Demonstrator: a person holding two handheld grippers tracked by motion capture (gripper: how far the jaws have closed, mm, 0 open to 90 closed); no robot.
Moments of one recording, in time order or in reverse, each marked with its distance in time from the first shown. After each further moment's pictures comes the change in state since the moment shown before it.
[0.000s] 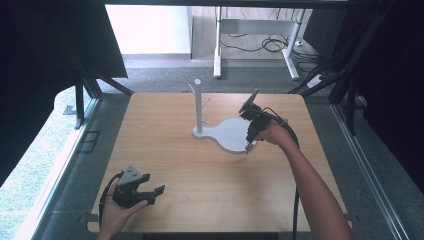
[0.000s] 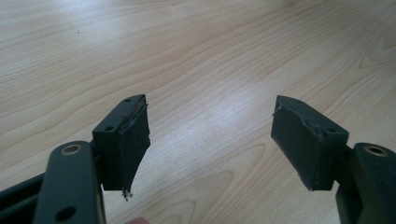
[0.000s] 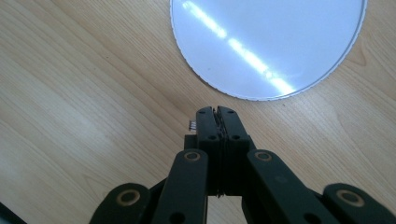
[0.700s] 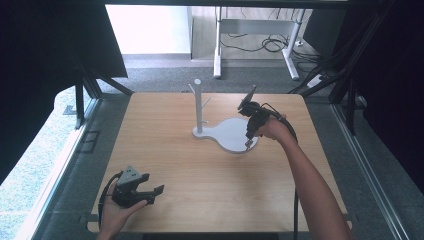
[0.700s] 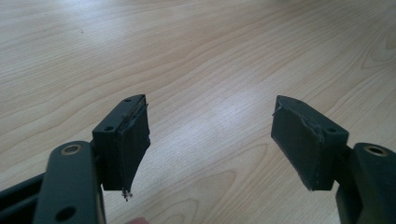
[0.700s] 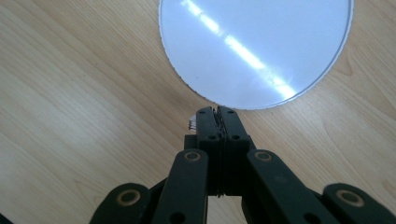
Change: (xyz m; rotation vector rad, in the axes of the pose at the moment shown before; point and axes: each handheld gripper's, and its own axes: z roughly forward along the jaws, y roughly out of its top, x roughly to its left) left arm 0.002 -0.001 -0.001 -0.001 0.007 -0.005; right arm -0.009 0.015 0.003 0.016 -0.007 -0.005
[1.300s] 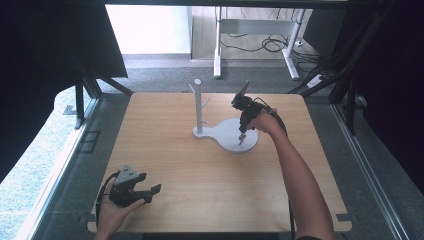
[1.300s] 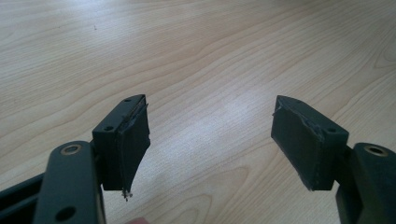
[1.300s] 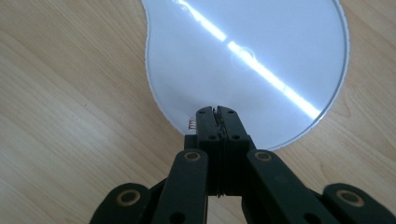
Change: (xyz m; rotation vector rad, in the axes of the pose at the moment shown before) left arm 0.006 -0.002 -0.002 0.002 0.017 -0.006; right arm -0.014 0.036 0.019 -0.004 0.022 0.019
